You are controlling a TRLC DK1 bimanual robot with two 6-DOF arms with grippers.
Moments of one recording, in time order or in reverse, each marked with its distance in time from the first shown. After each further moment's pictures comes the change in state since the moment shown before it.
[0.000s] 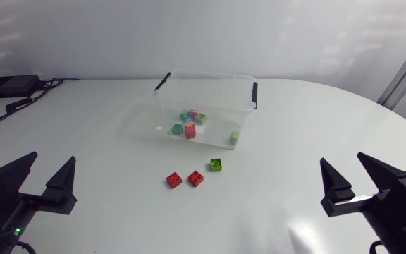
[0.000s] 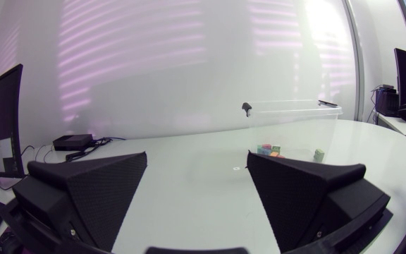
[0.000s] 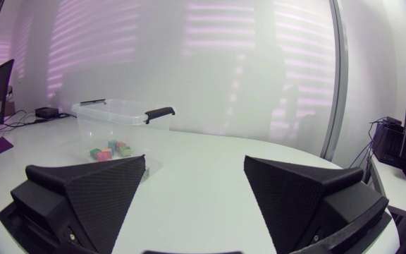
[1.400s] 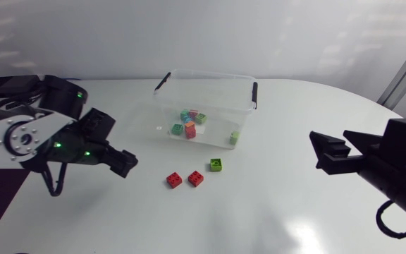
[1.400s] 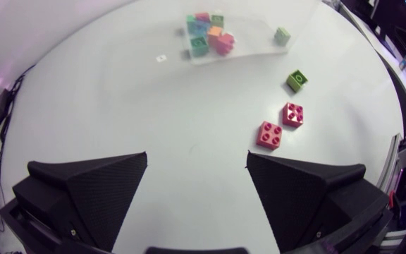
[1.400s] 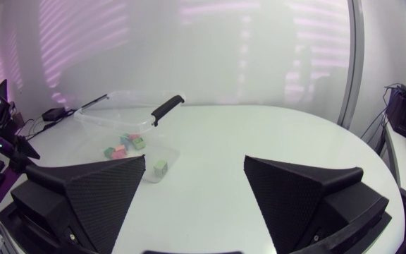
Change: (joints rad) left arm -0.211 1.332 0.745 -0.359 0.096 0.127; right arm 0.058 0.567 0.351 -0.036 0.008 0.171
